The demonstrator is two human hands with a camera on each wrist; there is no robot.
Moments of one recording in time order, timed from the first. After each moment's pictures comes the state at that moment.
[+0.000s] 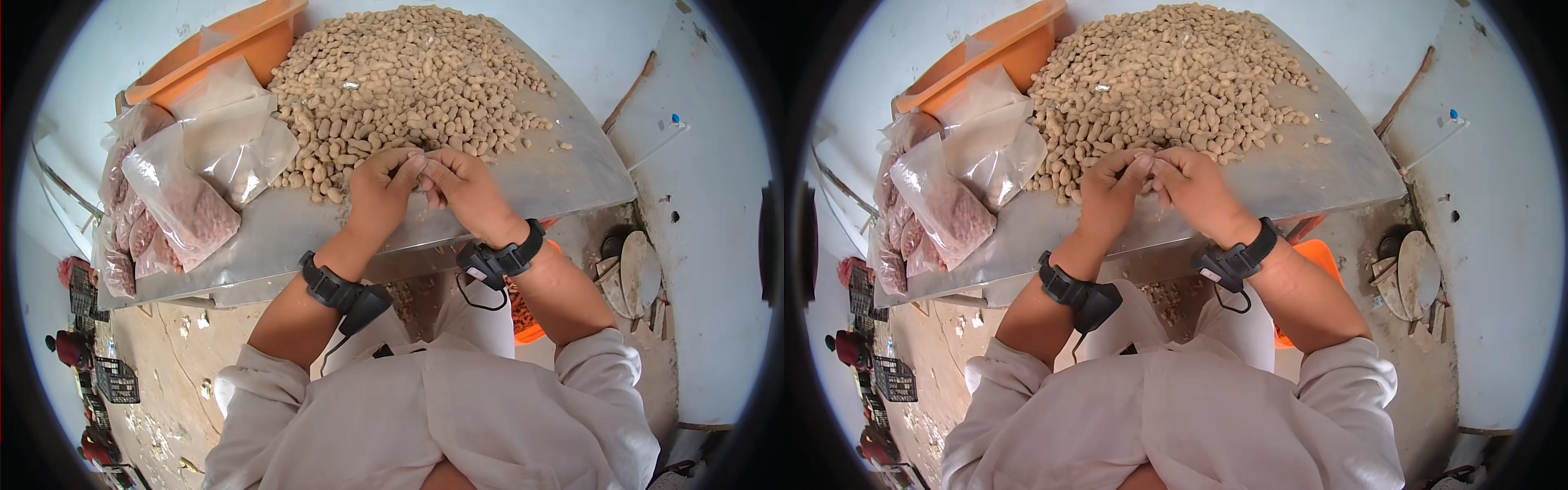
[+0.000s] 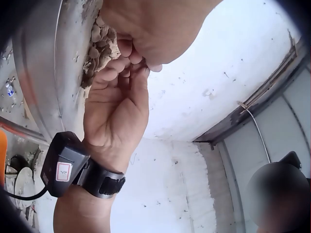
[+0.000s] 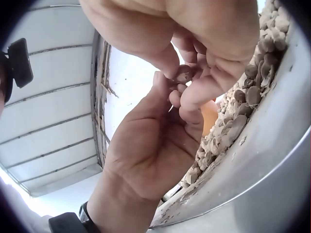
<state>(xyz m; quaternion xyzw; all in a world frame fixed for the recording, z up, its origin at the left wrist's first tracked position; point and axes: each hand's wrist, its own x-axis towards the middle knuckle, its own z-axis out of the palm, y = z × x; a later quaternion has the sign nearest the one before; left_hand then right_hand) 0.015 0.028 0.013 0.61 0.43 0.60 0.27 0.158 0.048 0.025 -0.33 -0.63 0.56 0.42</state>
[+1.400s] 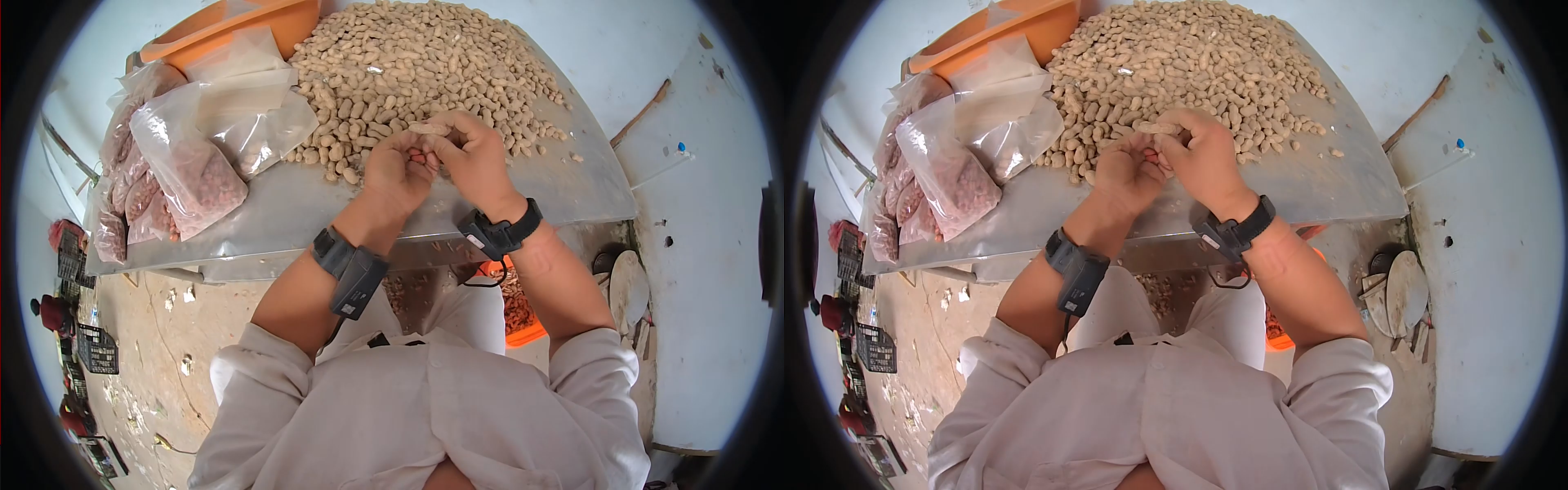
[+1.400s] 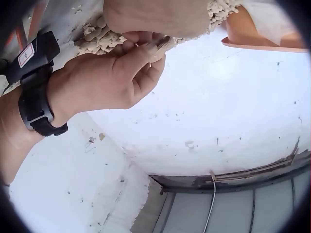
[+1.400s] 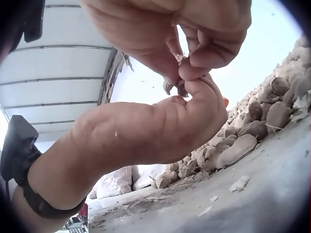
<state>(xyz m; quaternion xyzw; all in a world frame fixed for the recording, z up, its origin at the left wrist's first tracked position) 0.013 0.052 0.016 0.05 0.21 0.66 0.72 0.132 0.073 0.028 -0.29 -0.74 0.32 0.52</state>
